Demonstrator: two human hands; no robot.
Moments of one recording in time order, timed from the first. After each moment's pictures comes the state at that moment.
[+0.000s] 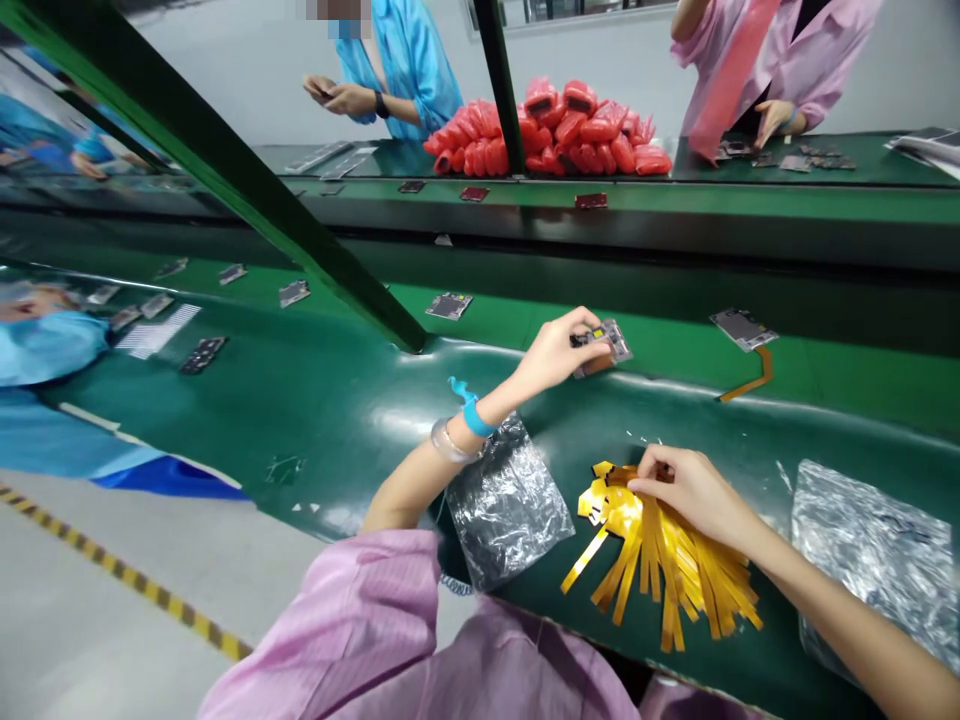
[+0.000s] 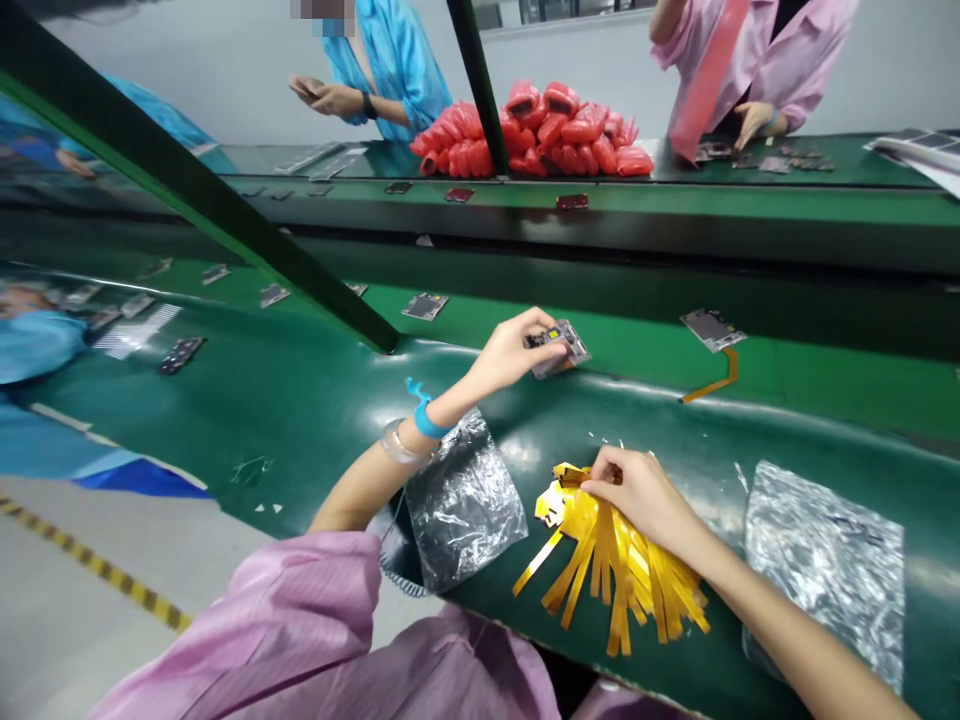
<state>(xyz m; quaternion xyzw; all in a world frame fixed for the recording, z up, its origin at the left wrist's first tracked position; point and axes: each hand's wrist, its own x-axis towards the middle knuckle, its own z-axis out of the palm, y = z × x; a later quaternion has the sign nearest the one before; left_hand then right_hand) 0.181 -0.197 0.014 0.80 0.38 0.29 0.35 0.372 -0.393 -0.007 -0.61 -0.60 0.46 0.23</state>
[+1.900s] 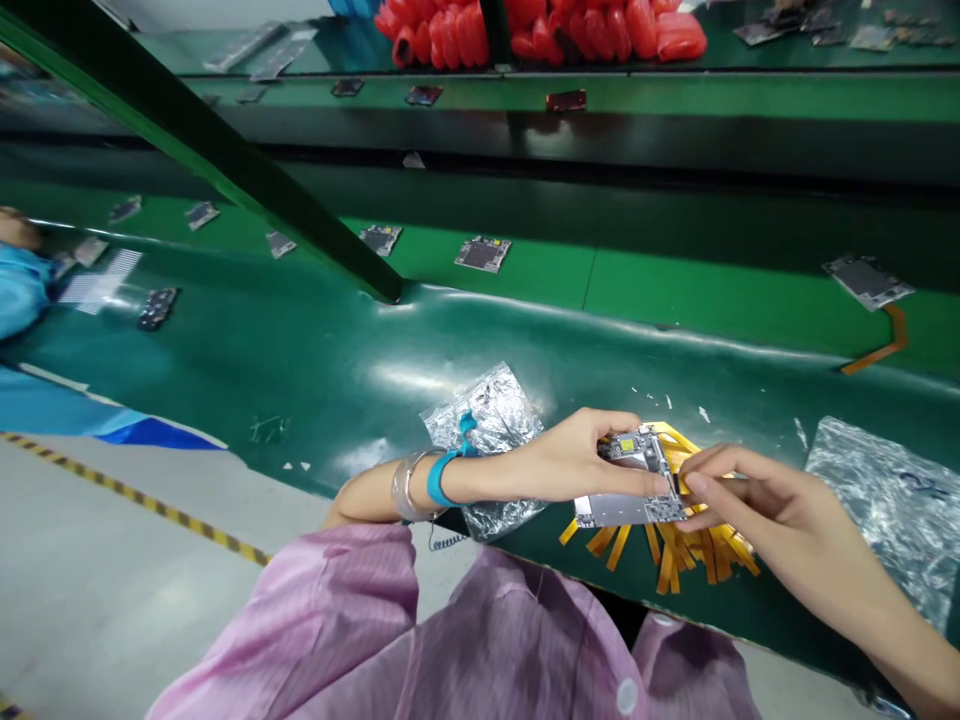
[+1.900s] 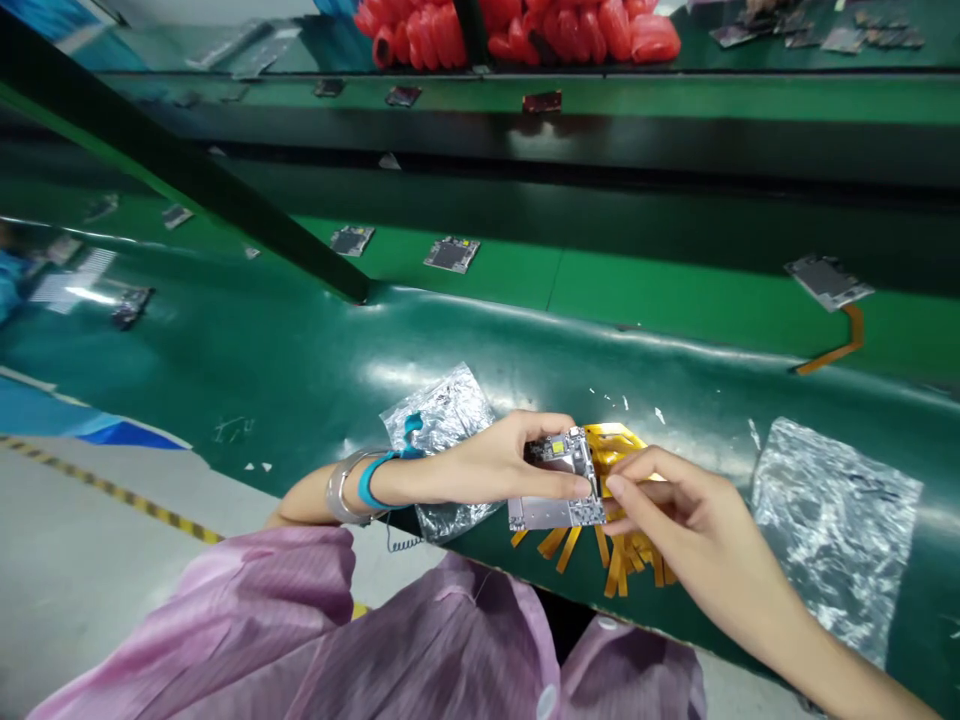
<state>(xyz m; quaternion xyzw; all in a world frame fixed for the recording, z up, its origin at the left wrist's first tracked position) 0.165 -0.336 0.048 0.55 0.31 0.04 0.78 0.370 -0.452 0.053 -0.61 -0.41 0.59 0.33</state>
